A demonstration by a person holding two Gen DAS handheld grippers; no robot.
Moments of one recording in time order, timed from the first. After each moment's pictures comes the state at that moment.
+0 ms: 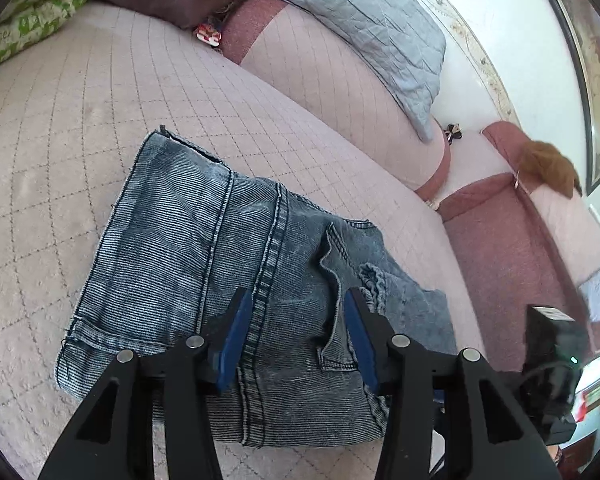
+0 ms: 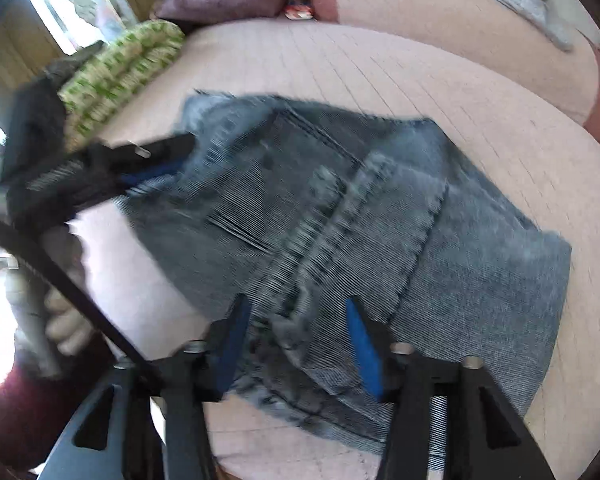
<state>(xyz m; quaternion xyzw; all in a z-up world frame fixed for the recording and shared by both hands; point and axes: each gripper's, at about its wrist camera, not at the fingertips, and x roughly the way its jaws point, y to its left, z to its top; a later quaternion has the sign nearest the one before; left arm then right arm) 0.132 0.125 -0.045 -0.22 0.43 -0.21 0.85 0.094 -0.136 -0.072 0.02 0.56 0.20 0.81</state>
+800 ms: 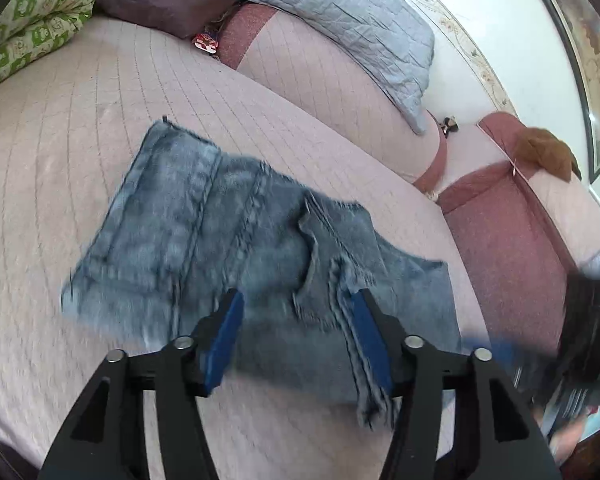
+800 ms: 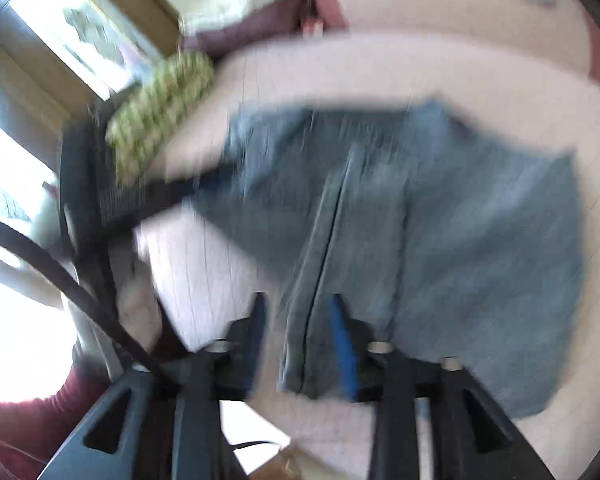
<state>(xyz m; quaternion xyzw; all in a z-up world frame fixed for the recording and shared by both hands) 0.077 0.113 -0.034 -0.20 0.42 -0.21 0.86 0.051 -0.189 -0.022 0.09 0.47 0.24 0.84</state>
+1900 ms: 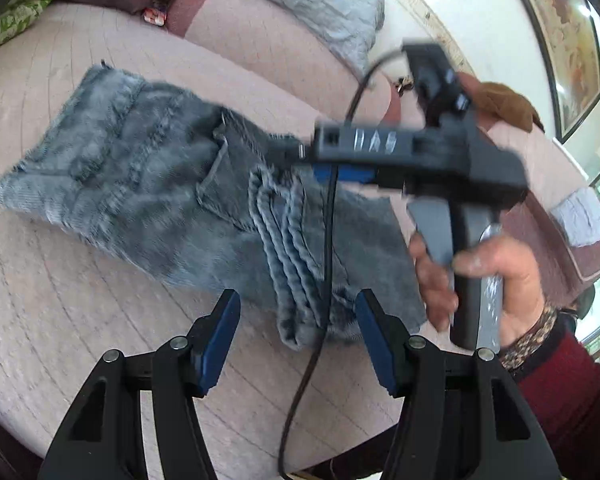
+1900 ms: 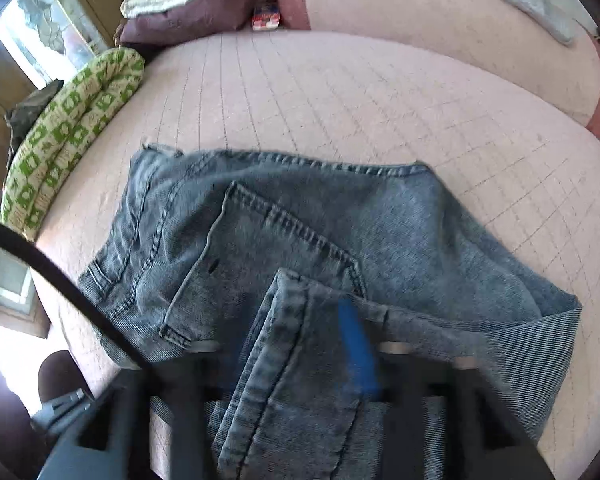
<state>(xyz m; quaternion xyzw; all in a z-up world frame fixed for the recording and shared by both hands) 0.019 0.064 -0.049 -0.19 0.44 -0.28 0.83 0.166 -0.148 -0.061 0.02 0.52 0.18 0.84</state>
